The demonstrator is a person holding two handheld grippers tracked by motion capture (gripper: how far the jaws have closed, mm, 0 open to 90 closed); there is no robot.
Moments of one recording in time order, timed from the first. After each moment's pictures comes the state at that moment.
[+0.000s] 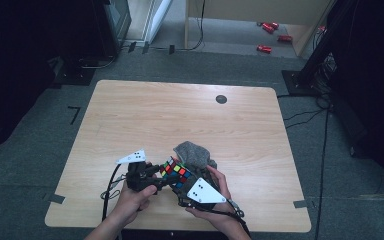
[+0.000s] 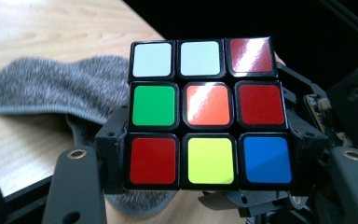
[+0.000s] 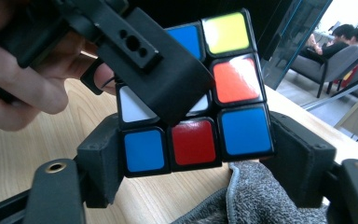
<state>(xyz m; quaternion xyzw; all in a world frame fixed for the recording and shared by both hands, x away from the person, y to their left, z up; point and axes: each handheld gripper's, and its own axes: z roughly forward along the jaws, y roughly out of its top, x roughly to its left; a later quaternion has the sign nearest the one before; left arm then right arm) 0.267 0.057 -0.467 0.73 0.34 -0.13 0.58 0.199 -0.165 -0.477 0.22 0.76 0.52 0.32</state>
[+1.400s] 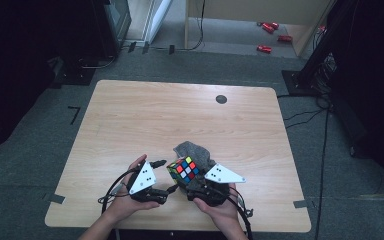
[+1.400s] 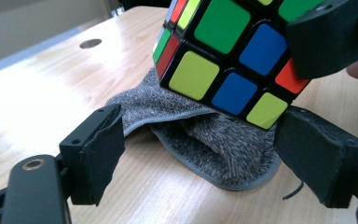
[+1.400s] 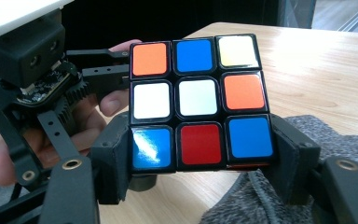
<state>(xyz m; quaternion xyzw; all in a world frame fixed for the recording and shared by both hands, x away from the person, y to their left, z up) 0.235 0.046 -0.471 0.82 0.18 0.19 0.51 0.206 -0.190 -0.450 0.38 0.72 0.56 0.13</state>
